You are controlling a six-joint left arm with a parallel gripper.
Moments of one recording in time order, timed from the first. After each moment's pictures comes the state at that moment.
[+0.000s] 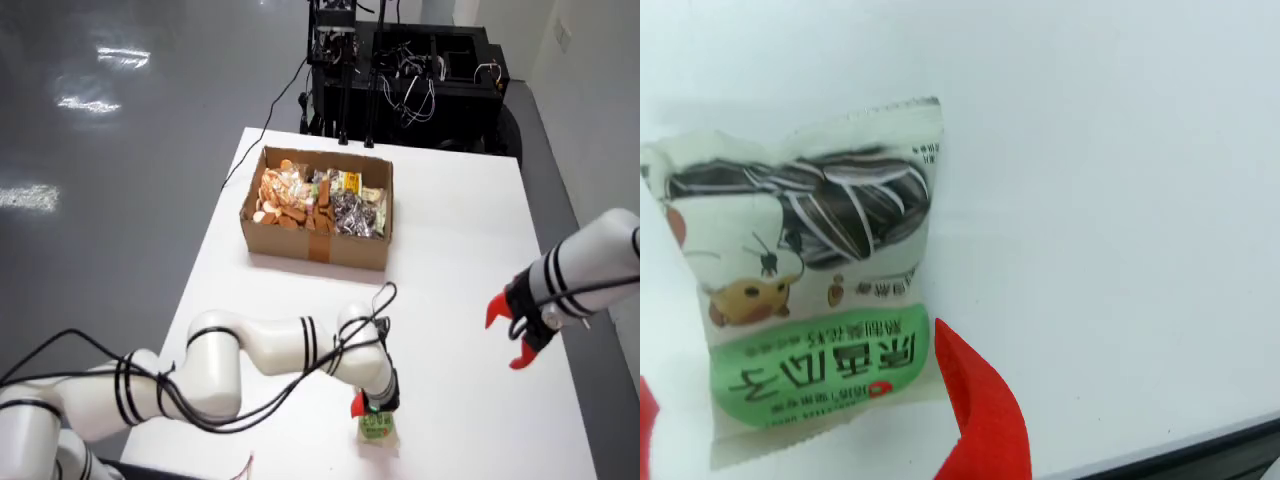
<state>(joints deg) -68.7 78.8 20.9 2.8 58.4 11.1</state>
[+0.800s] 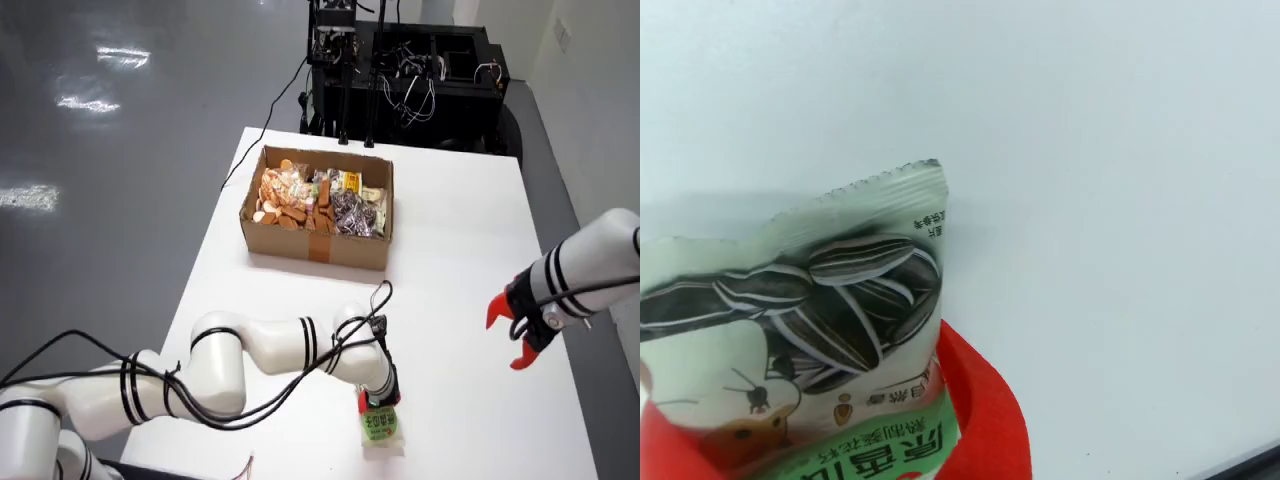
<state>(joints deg) -66.8 82.3 20.1 2.1 52.7 13.3</state>
